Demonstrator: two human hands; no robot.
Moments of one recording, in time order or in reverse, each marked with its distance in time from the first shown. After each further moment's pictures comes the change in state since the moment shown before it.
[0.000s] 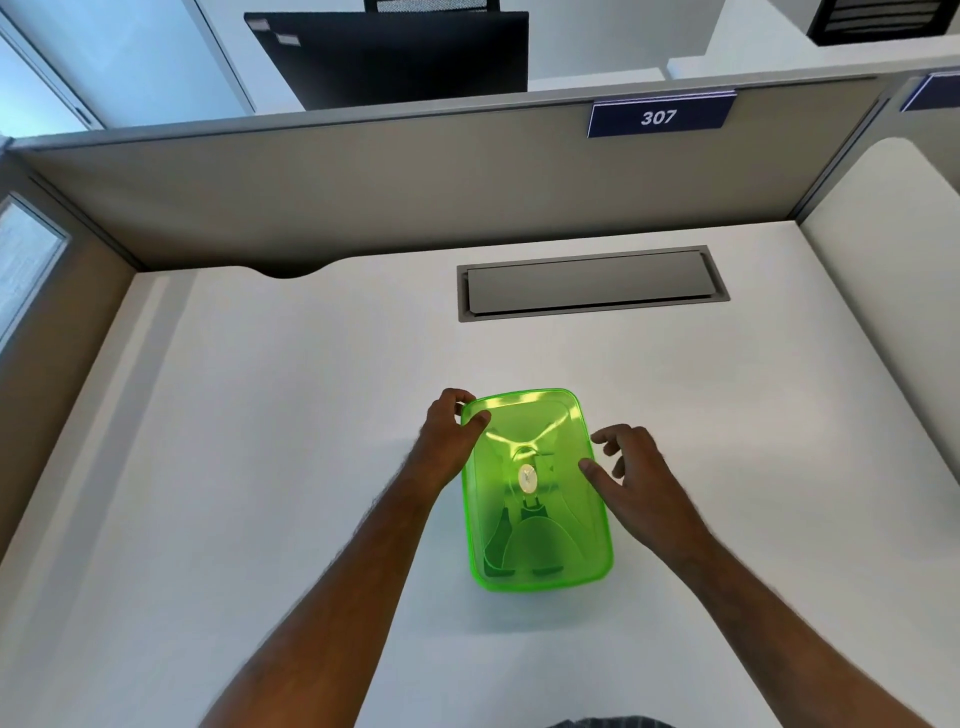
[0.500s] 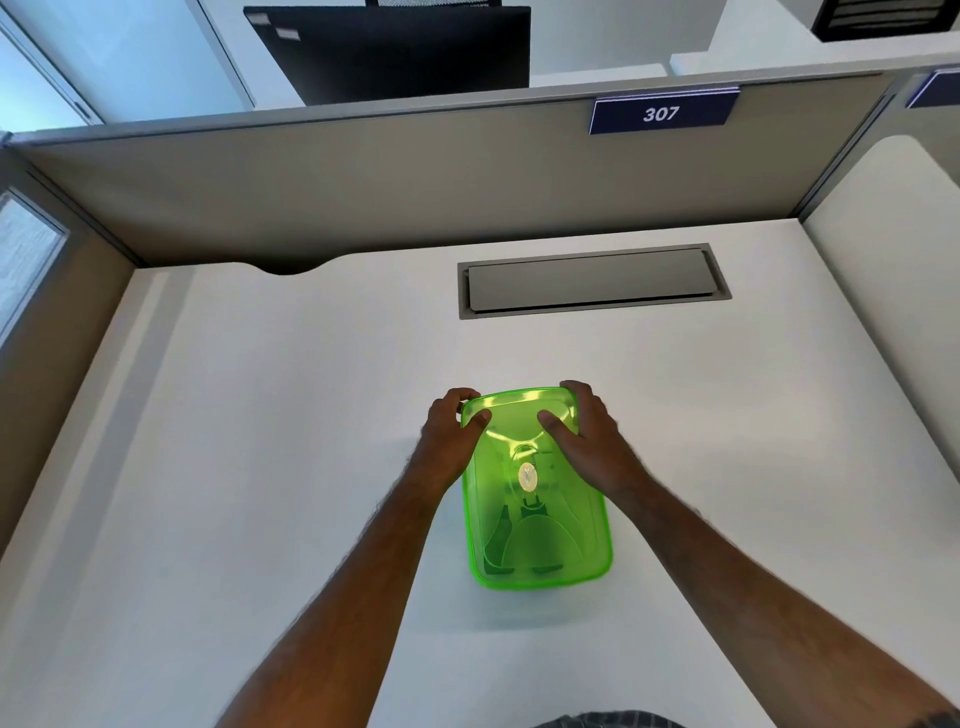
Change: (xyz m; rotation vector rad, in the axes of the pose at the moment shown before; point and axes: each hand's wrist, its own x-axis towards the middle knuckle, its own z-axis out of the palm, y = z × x) left_hand -0.004 -0.001 0.004 0.044 0.010 0.034; right_hand 0.065 -0.016 0.038 0.073 -0.101 0.071
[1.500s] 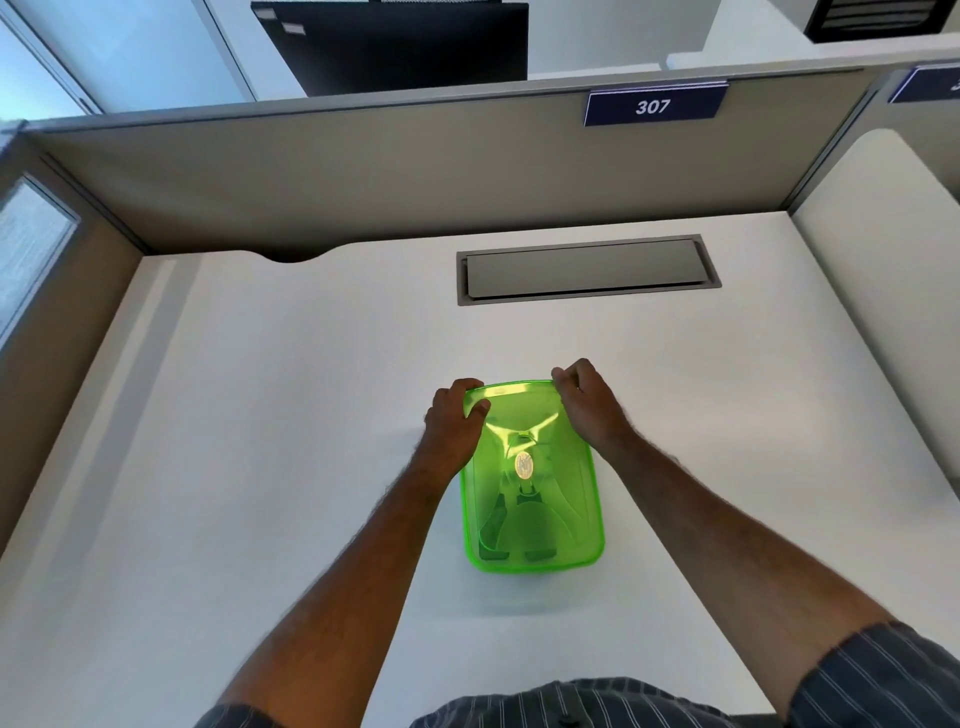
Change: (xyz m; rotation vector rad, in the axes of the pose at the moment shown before) left_hand -0.024 0.004 0.013 0.108 0.029 -0.008; right_hand 0.014 -0.003 -0.004 0.135 0.091 0.070
